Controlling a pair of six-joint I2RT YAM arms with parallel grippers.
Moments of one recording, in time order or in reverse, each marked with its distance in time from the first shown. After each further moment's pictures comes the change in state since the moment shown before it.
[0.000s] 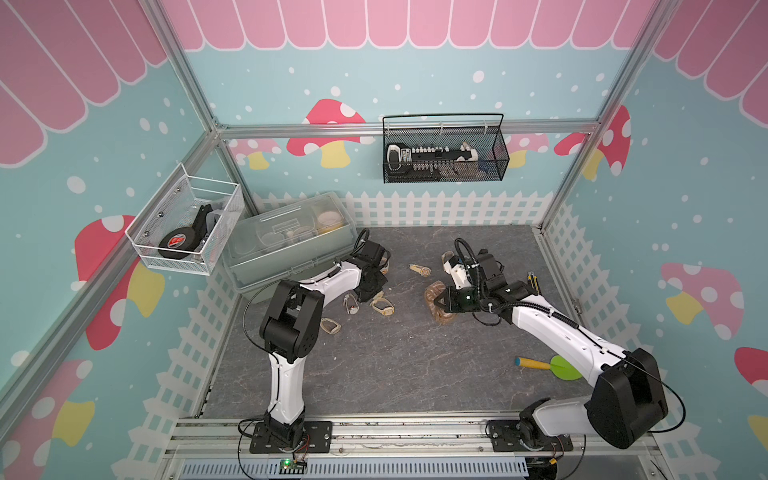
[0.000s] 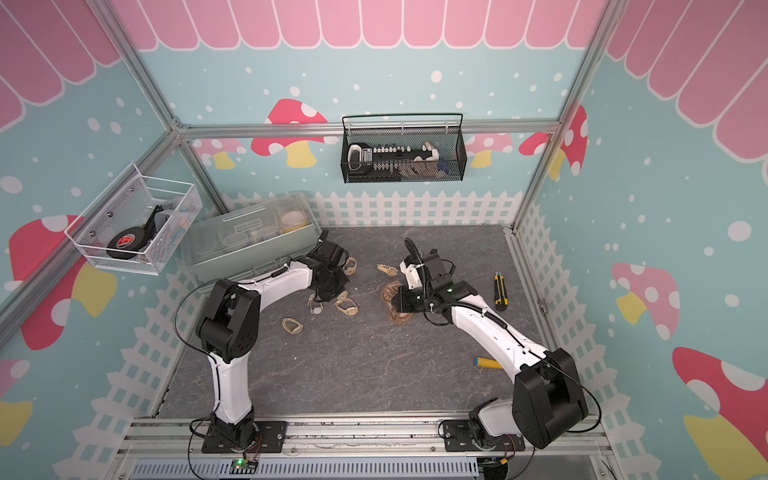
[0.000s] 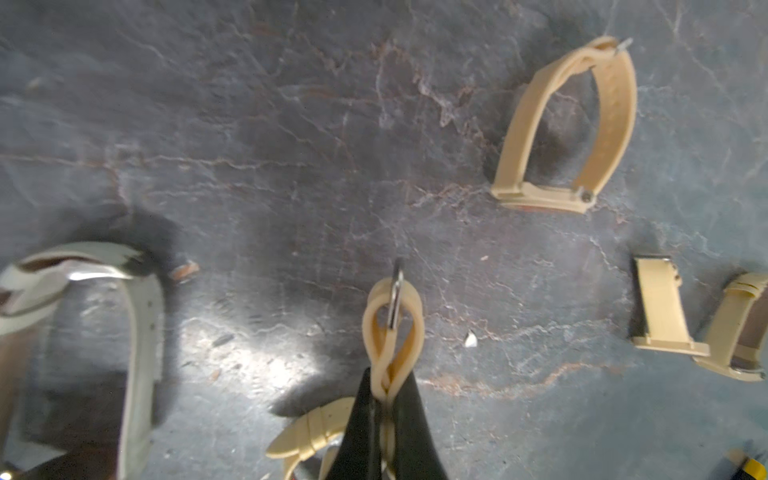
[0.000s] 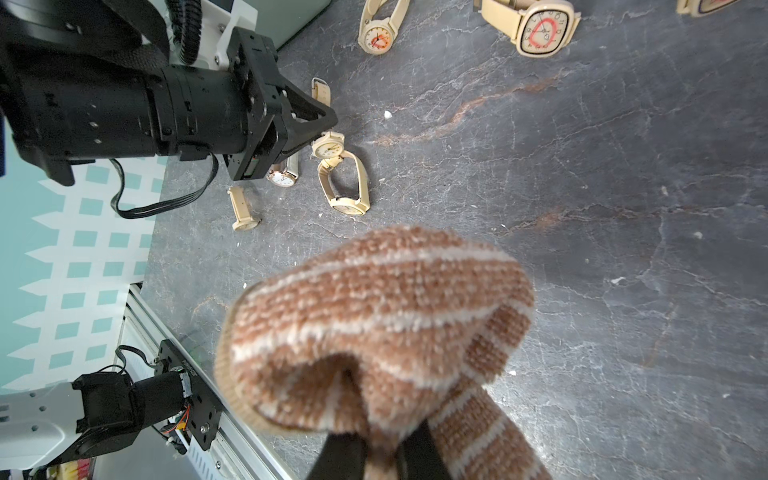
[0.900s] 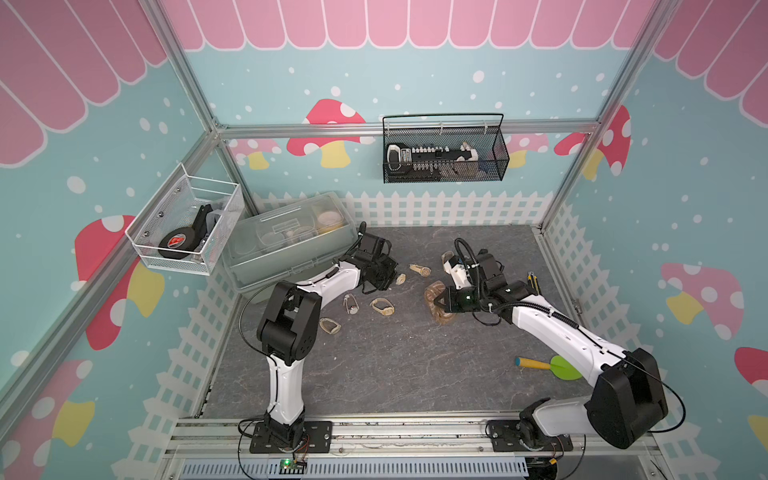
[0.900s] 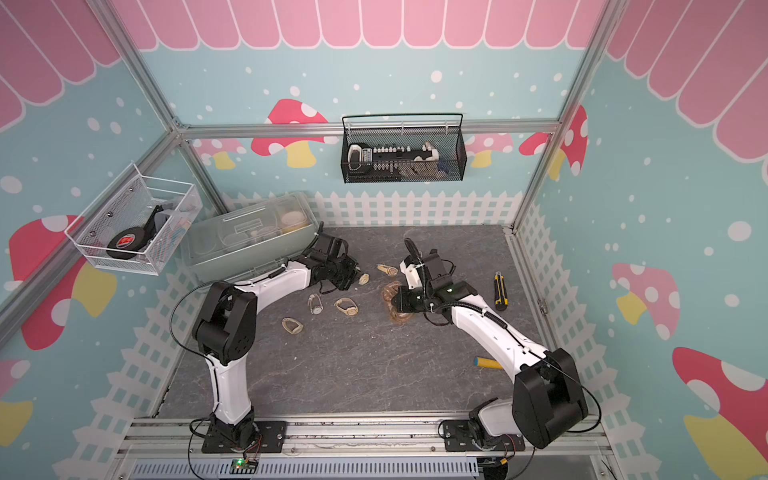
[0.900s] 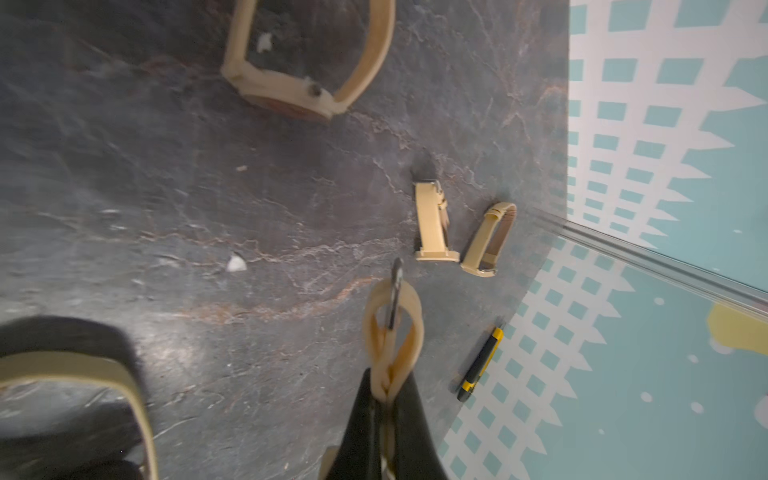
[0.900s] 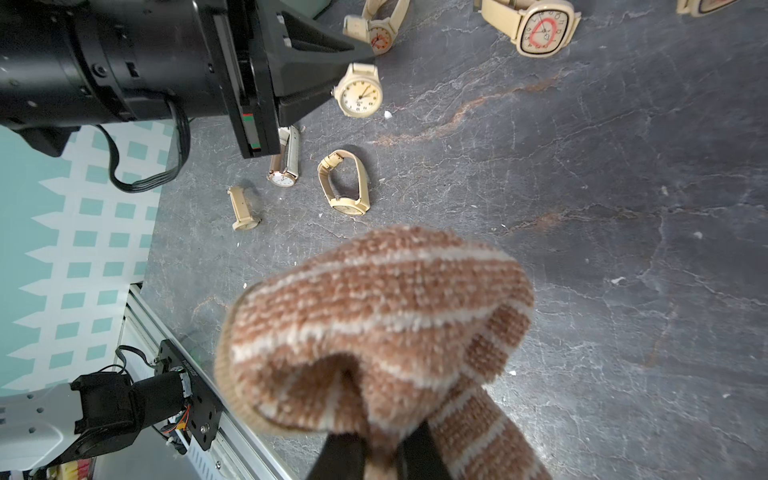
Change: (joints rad) left arm -0.002 -0.017 0.018 0.252 0.335 -0.228; right arm 0.000 0.000 0.000 0.000 0.000 0.000
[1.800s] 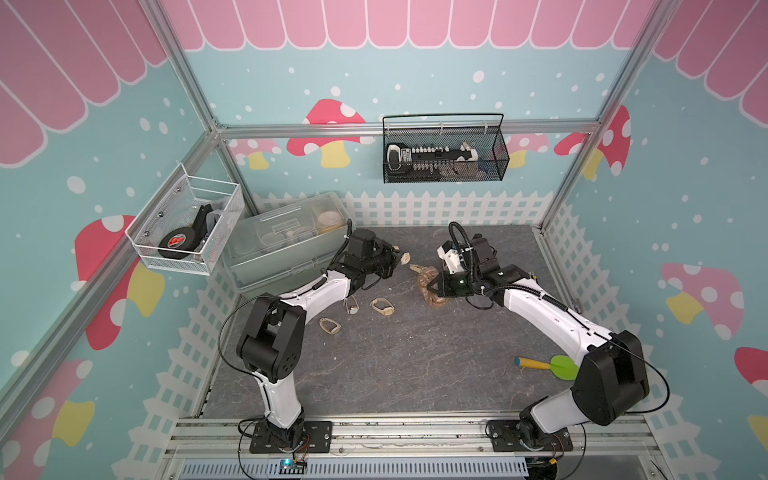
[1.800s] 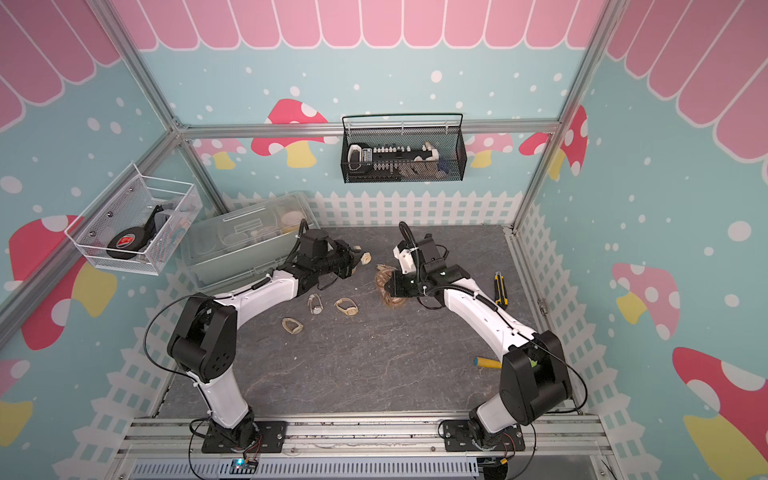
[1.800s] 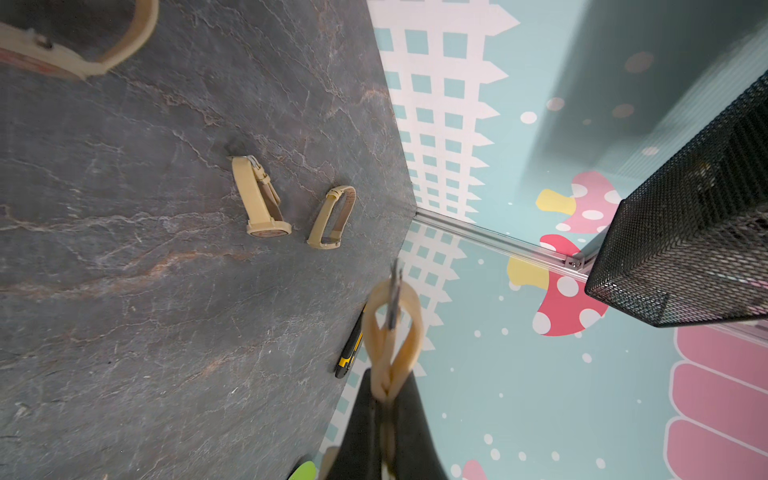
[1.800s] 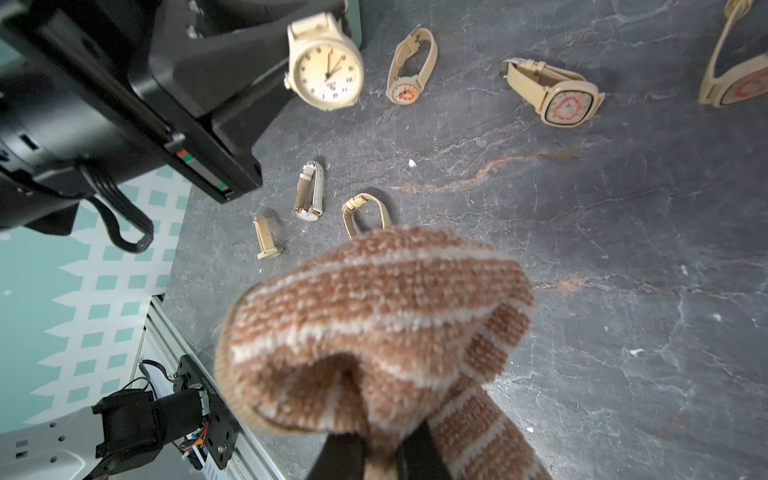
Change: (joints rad) left arm 0.000 -0.176 -0.191 0.455 0.043 -0.248; right arm -0.006 0.107 0.150 -0.013 -0.033 -0.011
